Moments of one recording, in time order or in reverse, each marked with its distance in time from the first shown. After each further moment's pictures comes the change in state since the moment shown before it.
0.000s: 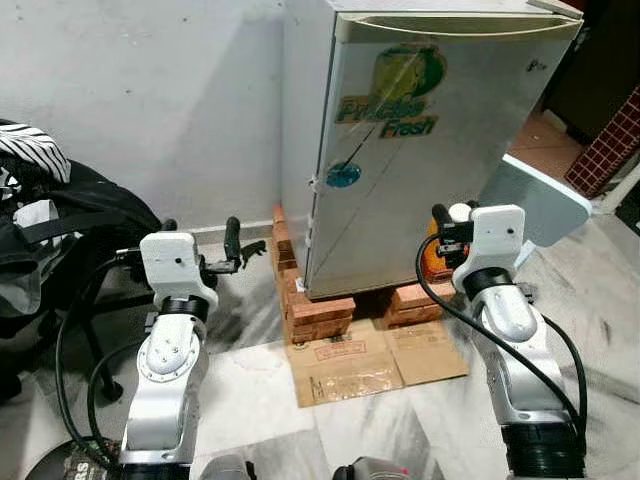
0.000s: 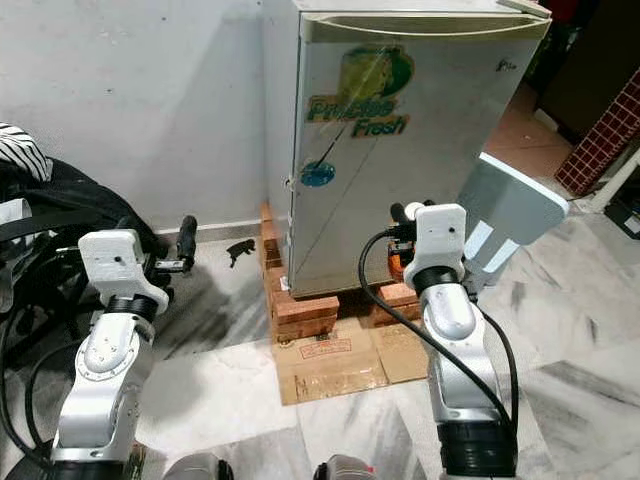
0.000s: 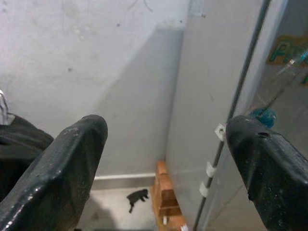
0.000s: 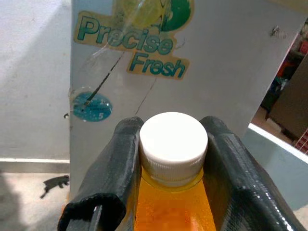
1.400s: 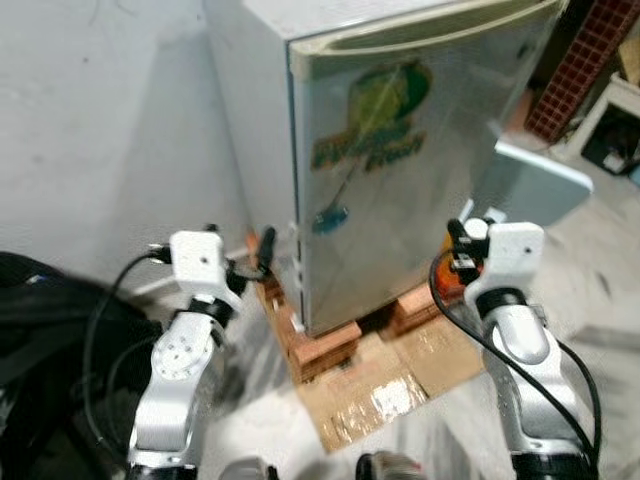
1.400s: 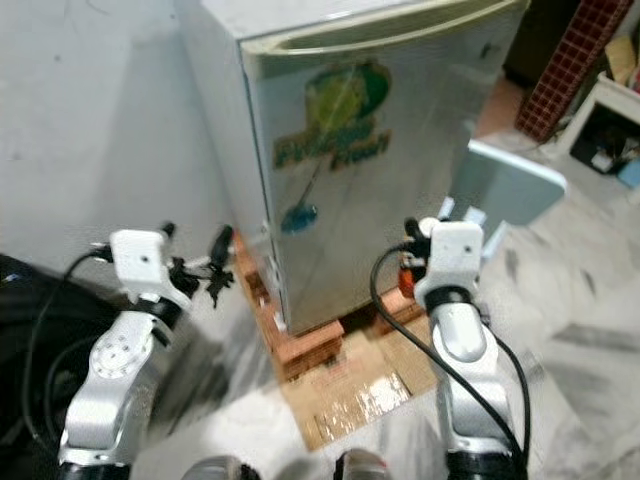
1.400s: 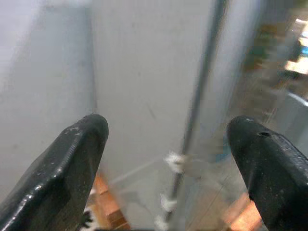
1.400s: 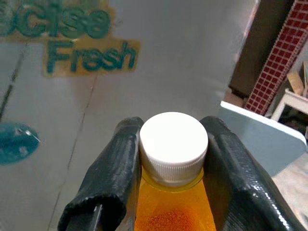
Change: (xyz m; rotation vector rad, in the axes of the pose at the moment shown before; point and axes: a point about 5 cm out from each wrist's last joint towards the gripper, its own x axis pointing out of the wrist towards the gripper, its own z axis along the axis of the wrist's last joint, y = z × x) left arm 0.000 -0.027 0.004 -0.062 0.045 -0.197; right arm -0.016 -0.014 -0.003 0.001 0.028 -0.094
